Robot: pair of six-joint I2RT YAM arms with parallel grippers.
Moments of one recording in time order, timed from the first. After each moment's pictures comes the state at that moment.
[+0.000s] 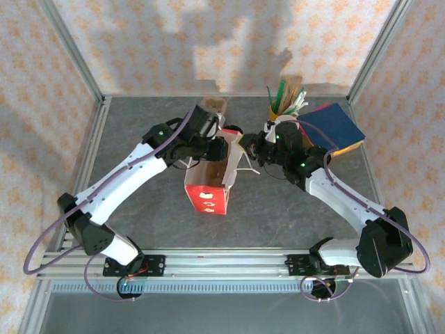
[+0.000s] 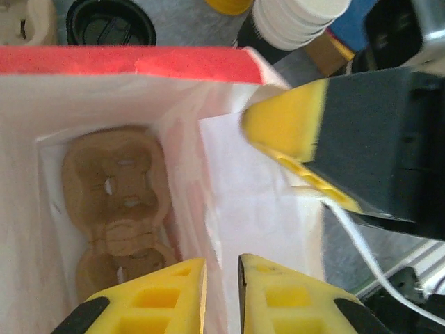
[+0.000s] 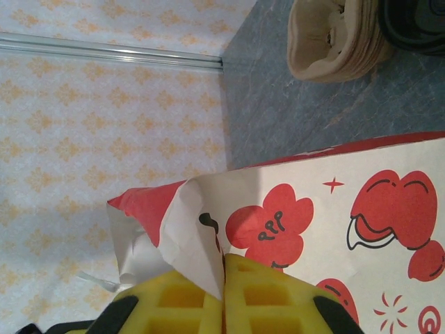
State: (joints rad) left arm -0.70 1.53 1.64 -0.99 0.06 -0.56; right arm 0.51 1.28 0.93 0.00 -0.42 1.27
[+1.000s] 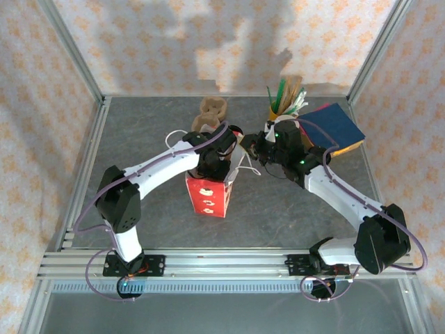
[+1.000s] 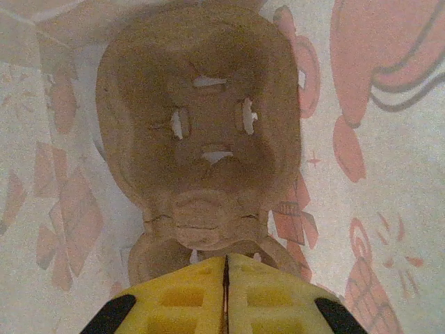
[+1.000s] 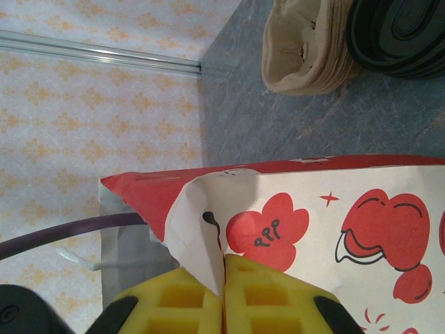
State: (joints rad) left arm -0.70 1.79 1.52 -1.02 0.01 -0.48; right arm 0.50 1.31 0.95 -0.06 -0.41 1.18
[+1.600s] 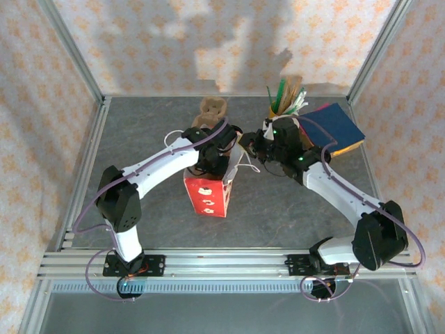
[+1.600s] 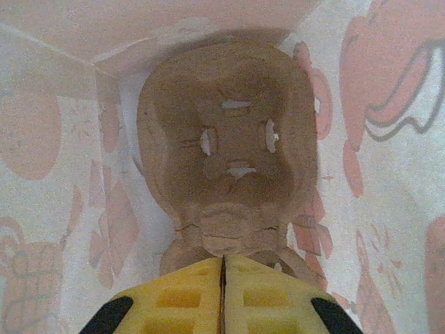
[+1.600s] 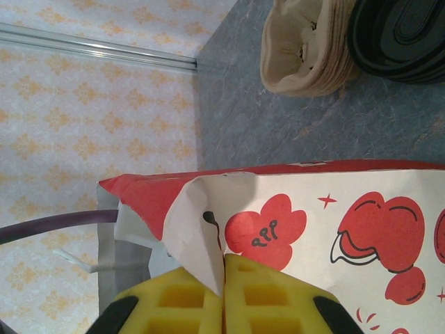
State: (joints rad) left arm -0.69 1.80 1.58 -1.07 -0.07 -0.47; right arm 0.50 1.34 1.00 -0.10 -0.41 1.15
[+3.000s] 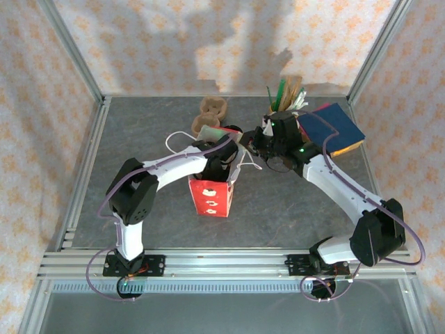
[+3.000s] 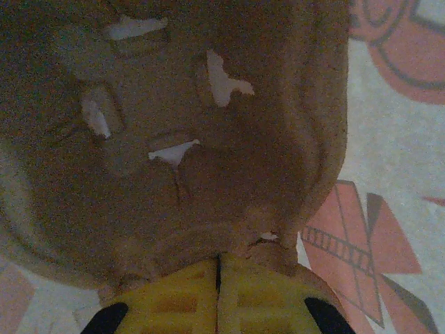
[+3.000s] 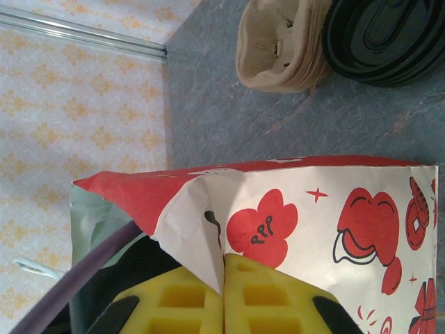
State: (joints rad) left arm -0.69 1.91 1.40 -0.86 0.11 -0.46; right arm 0.49 1.37 1.13 -0.31 -0.40 1.04
